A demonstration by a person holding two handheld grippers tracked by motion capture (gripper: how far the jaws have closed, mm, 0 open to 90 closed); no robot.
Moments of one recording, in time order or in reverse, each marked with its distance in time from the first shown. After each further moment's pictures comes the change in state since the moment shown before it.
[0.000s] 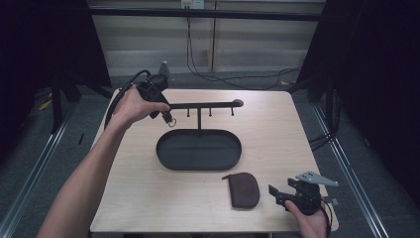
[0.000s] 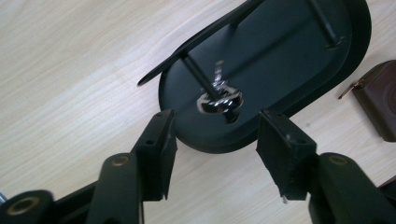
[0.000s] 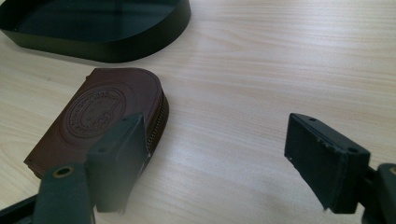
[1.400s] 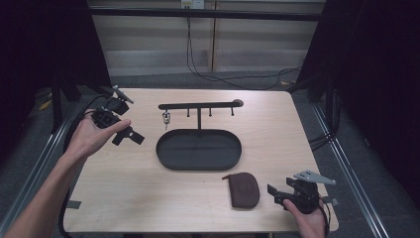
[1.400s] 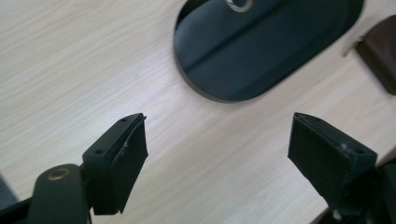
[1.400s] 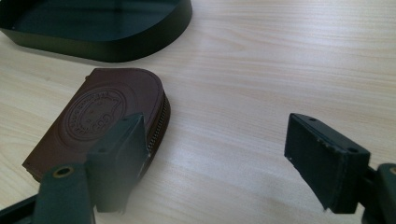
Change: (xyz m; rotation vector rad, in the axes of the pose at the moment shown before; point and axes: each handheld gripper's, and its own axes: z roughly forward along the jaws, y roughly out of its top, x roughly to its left) left arm 0.035 -0.118 -0.004 -0.195 -0.087 0.023; right arm 0.002 0.002 0.004 0.007 0.003 -0.001
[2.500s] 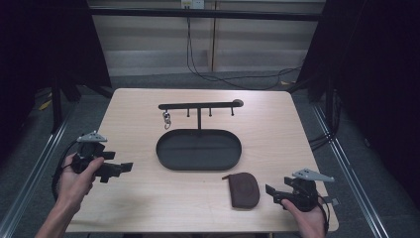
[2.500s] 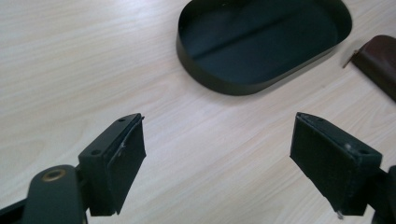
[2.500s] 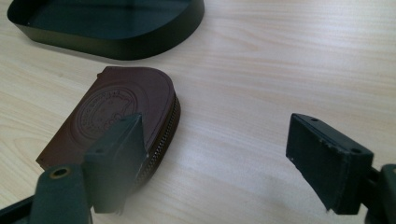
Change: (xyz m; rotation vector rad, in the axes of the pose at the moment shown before) left arm -0.006 -0.120 0.033 -0.331 0.072 -0.011; right arm 0.000 0.005 0.002 0.018 0.043 -0.020
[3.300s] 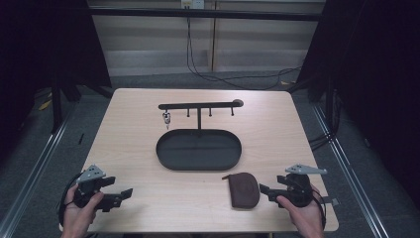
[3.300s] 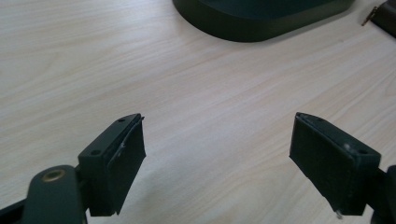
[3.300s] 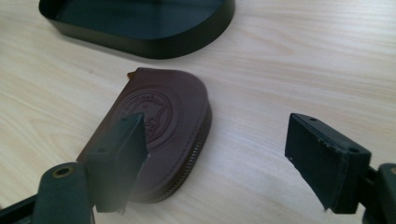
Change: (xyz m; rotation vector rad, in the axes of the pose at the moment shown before) left arm -0.013 -0.084 0.025 -0.116 -0.014 -0.053; right arm 0.014 0.018 0.005 0.083 0.079 -0.014
